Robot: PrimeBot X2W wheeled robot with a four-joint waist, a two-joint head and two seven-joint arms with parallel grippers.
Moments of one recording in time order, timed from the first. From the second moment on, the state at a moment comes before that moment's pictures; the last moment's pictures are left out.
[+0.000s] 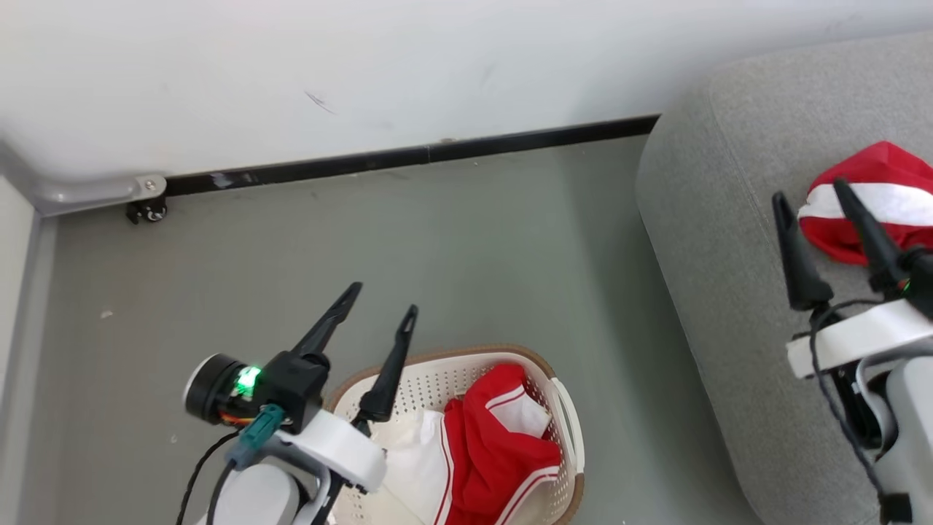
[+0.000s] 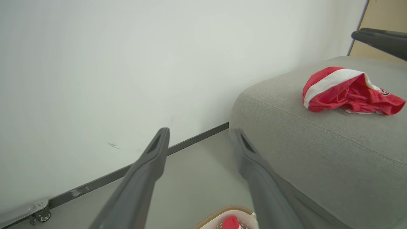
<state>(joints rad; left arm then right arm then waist) -0.33 0.25 -0.54 0.27 -0.31 0.07 -0.25 -0.39 -0.34 0.12 0.45 0.30 0.12 -0.25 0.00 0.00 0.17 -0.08</state>
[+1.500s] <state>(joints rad) -0.02 0.29 -0.28 0.23 -0.32 0.18 -0.25 0.01 -0.06 -0.03 0.34 0.09 0.12 -0.21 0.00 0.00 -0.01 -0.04</state>
